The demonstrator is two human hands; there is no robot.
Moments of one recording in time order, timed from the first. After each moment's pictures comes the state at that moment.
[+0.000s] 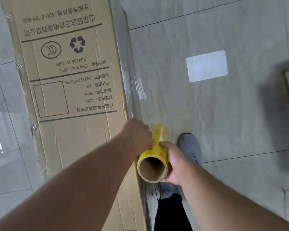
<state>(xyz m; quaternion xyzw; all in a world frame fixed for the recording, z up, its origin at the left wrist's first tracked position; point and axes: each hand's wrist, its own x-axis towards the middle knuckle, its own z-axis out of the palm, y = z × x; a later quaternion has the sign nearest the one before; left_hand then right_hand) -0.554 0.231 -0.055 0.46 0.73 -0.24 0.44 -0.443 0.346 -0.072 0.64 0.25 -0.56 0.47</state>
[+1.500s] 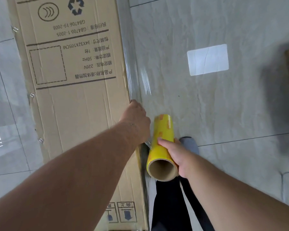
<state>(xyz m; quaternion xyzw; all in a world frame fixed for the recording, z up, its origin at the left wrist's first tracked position) -0.487 0.219 -0.060 0.44 0.73 -0.34 0.40 -0.356 0.342 -0.079 0.56 0.42 -0.55 0.46</state>
